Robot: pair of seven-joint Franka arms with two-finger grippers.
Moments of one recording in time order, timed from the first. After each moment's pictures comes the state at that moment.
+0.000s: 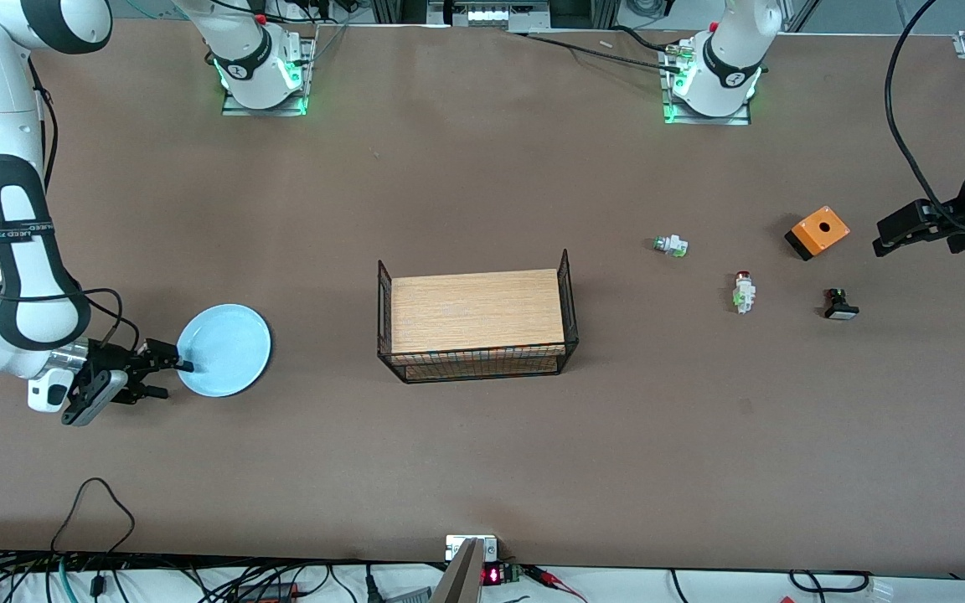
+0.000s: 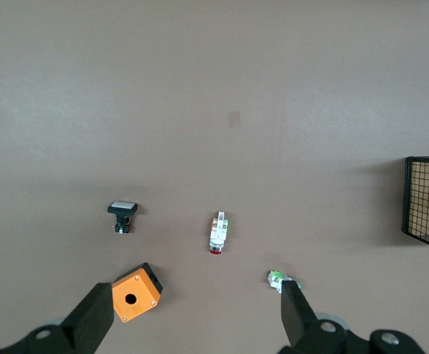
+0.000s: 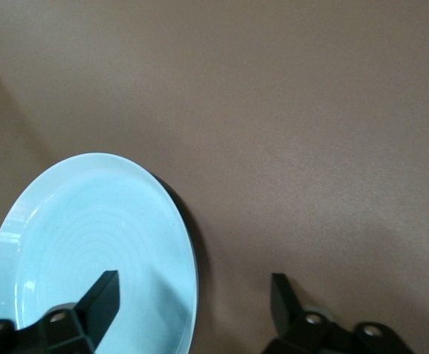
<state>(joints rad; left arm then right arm) 0.08 0.11 -0.05 -1.50 0.00 1.62 -0.04 -0.30 0.84 0.11 -1.46 0.51 2.16 -1.18</state>
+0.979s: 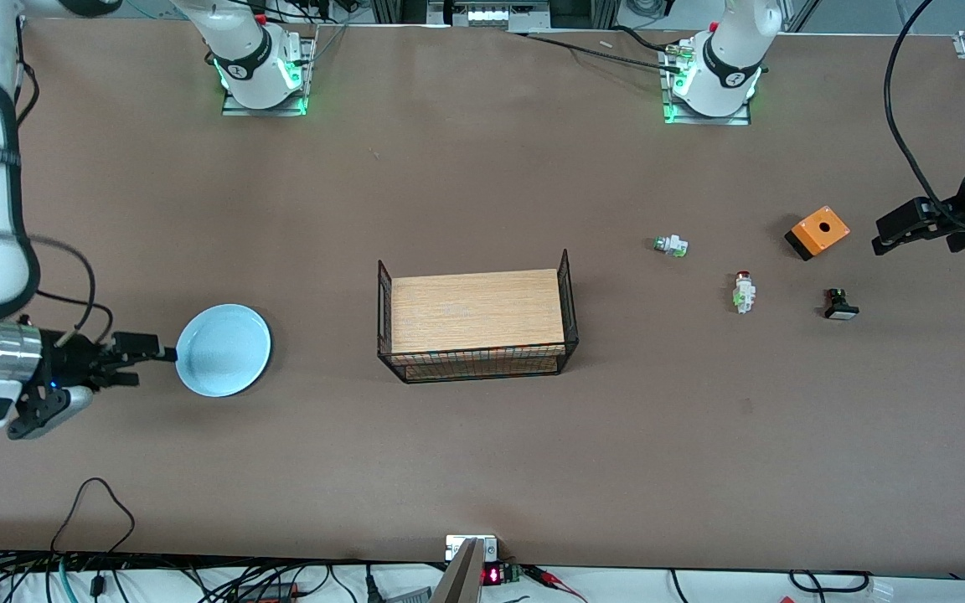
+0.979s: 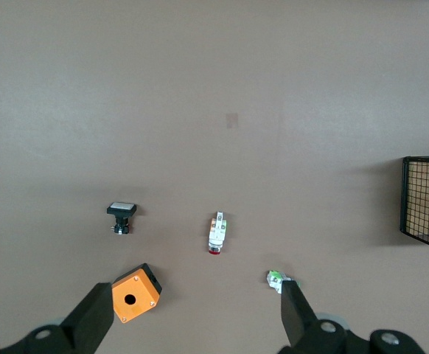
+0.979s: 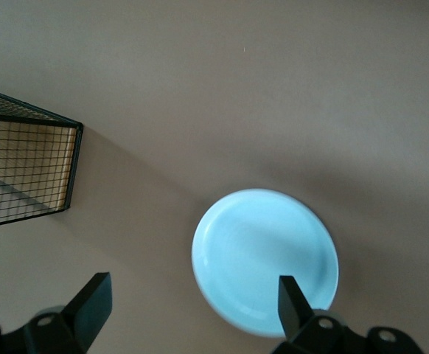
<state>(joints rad) 0.08 0.10 -0.05 -1.50 0.00 1.62 -0.04 -0.16 0.63 0.13 -1.18 0.24 1.68 -0.41</state>
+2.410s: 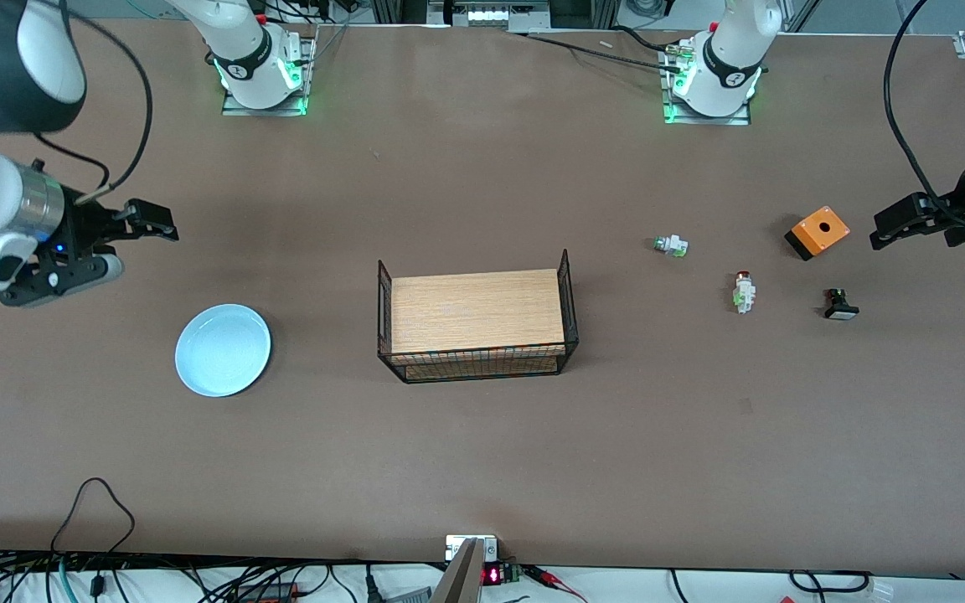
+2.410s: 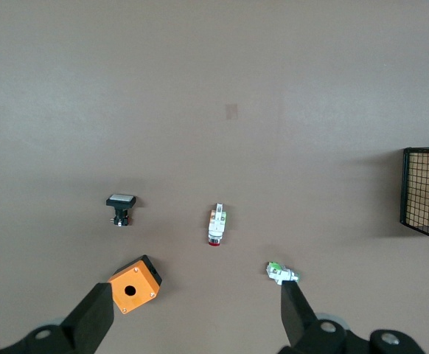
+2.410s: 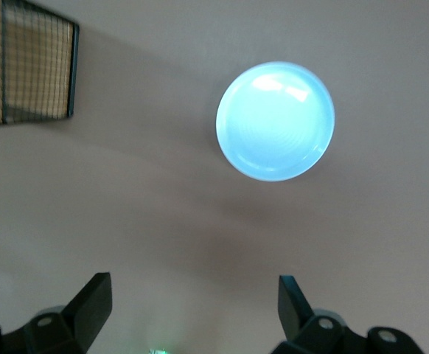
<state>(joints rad) 0.07 0.10 -0.05 -1.50 0.00 1.59 -0.04 0.12 0.15 -0.03 -1.57 0.07 1.60 -0.19</state>
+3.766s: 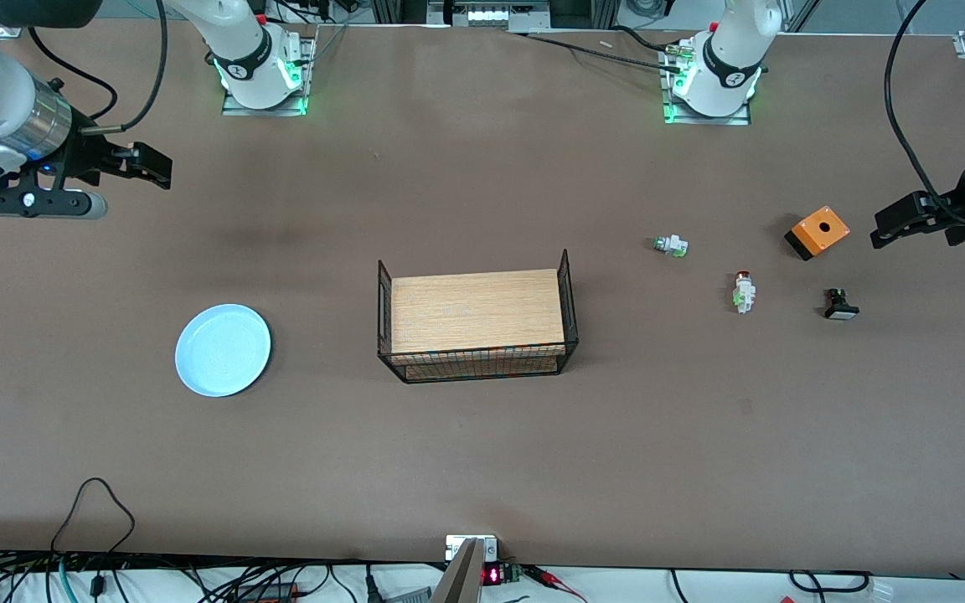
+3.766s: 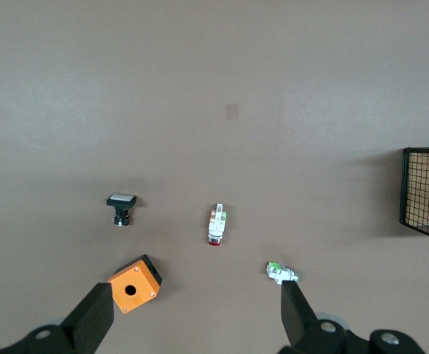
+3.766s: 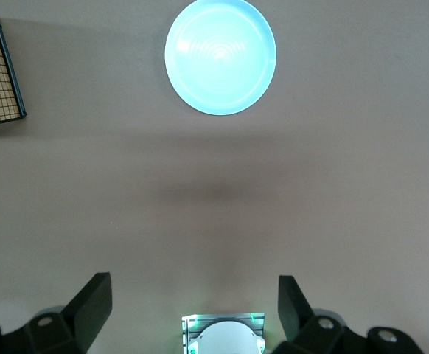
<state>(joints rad) 0.07 0.10 -0.05 -1.50 0.00 1.59 -0.04 0.28 0.00 -0.14 -1.68 -0.04 1.48 0.16</state>
